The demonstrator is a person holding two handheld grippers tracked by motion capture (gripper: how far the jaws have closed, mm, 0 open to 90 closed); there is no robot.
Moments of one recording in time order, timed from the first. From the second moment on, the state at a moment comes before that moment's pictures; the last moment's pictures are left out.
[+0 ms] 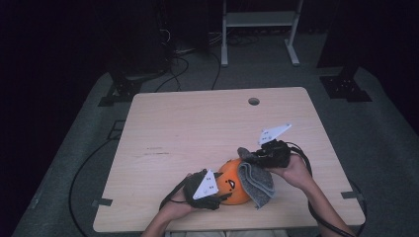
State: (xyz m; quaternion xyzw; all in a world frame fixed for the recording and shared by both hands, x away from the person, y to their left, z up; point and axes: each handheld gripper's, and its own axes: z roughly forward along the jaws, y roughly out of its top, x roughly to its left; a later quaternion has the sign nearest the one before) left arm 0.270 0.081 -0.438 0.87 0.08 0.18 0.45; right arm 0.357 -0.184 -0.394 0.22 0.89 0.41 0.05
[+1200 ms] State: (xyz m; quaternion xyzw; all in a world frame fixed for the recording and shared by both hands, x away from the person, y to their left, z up) left arm 0.272 0.087 -0.438 0.87 0.12 0.17 0.44; right arm 0.324 -0.138 -0.374 0.13 0.90 0.40 0.07
